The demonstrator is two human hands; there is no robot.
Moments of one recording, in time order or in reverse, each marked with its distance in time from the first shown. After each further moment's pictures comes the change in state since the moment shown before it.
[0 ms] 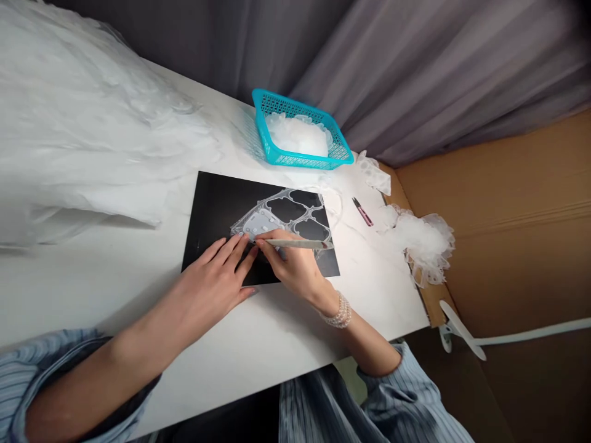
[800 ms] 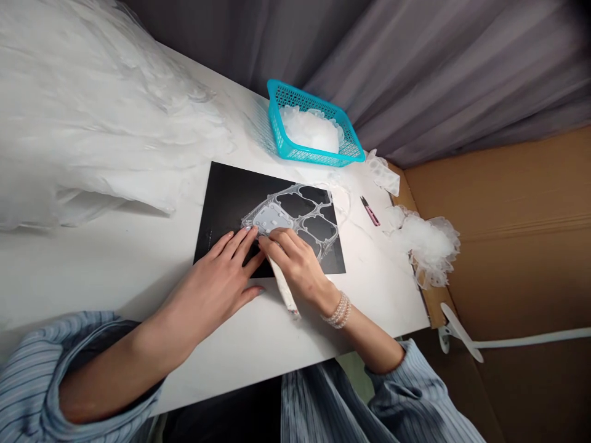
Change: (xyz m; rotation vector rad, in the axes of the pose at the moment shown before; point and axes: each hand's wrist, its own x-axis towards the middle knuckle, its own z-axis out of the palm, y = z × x) left_hand -0.005 0.010 -0.010 -0.186 -0.117 -0.150; right_hand -0.013 -0.005 0.001 -0.493 -0.217 -0.244
